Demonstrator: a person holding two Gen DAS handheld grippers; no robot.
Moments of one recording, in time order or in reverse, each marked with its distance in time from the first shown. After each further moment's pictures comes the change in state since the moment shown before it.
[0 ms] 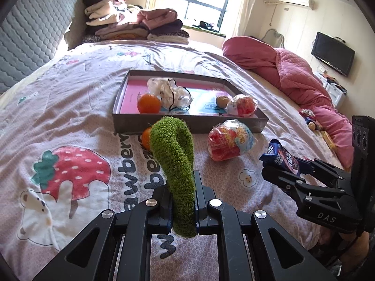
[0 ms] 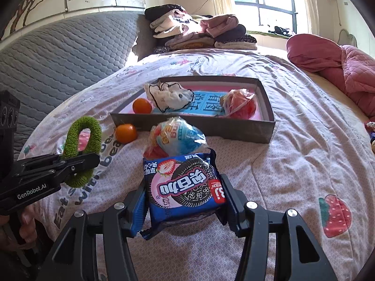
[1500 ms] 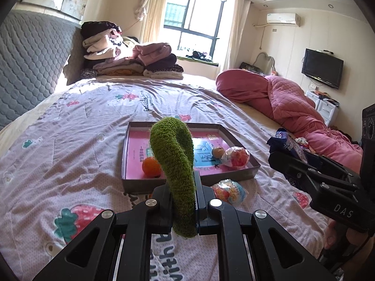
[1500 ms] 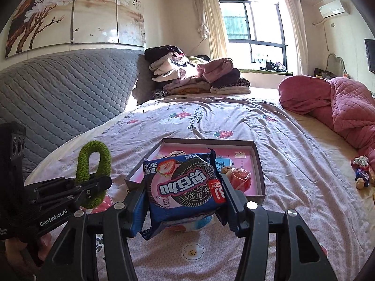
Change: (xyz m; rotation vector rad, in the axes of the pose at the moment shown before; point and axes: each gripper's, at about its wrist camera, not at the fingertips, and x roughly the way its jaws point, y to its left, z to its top) left arm -0.033 0.002 0.057 0.044 -0.193 -0.015; right arm -0.043 0.030 0.065 -0.008 -0.244 -0.042
